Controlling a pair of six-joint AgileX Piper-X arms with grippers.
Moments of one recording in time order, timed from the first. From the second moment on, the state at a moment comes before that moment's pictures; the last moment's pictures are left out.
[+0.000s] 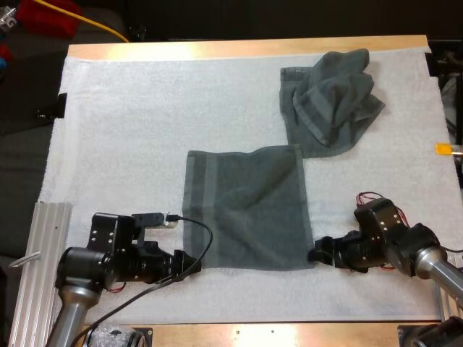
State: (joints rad) left arm -0.11 0.79 -0.55 1.11 0.62 -1.90; right arm 0.48 1.19 -0.46 0.57 -0.47 -1.23
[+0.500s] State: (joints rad) left arm -0.11 0.69 -0.62 1.21 0.62 -1.89; right arm 0.48 1.25 -0.46 0.44 -0.52 -1.20
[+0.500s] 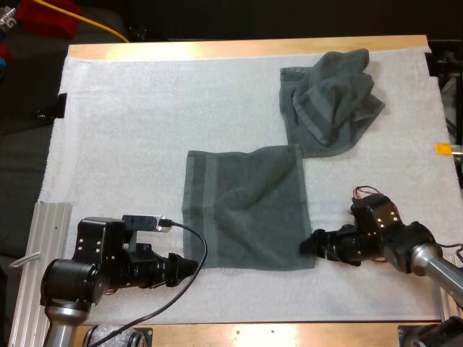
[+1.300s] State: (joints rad) left arm -0.11 0.69 -0.62 1.21 0.62 -1.89; right arm 0.48 1.41 -0.47 0.36 -0.76 -1.15
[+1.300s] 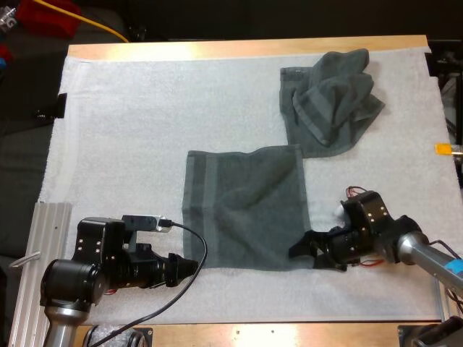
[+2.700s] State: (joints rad) left arm -0.11 1.12 -0.62 1.10 0.61 -1.86; right arm 0.48 1.25 -0.46 0.50 -0.51 -1.14
